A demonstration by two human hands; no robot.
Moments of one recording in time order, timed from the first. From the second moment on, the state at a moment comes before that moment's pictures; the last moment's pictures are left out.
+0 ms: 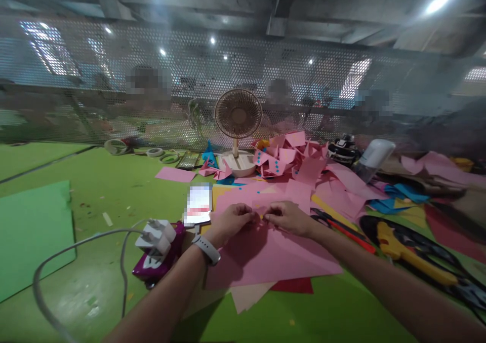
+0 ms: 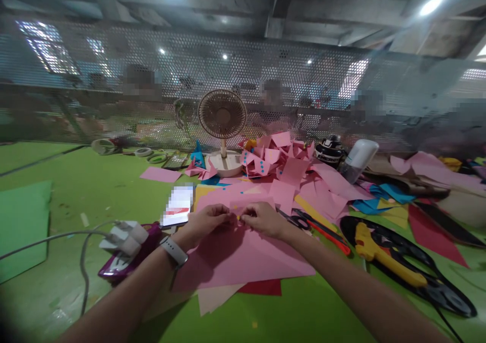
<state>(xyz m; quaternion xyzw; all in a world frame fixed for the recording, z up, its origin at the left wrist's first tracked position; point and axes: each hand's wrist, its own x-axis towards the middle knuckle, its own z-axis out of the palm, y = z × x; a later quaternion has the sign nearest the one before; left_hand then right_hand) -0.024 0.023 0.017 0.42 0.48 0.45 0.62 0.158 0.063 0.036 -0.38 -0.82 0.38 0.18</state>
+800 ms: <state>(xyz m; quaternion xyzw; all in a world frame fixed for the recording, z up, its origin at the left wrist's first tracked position) -0.016 0.026 0.010 0.49 0.44 0.48 0.58 0.158 0.063 0.036 -0.38 -0.81 0.38 0.24</state>
